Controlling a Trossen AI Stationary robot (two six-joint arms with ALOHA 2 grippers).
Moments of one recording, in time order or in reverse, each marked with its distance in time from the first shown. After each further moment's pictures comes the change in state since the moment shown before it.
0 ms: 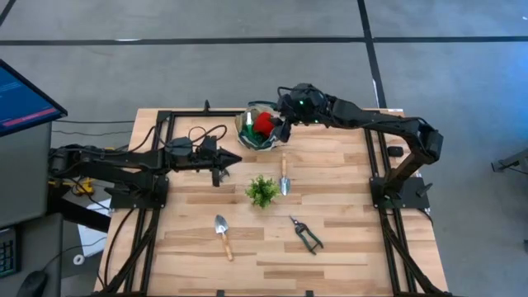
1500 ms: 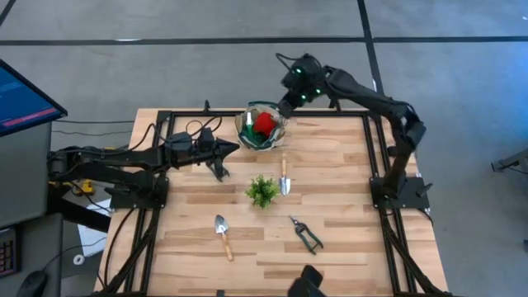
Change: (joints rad) left arm 0.068 0.000 0.000 0.000 -0.080 0.033; right arm -0.240 0.222 0.355 -0.410 -0.299 0.178
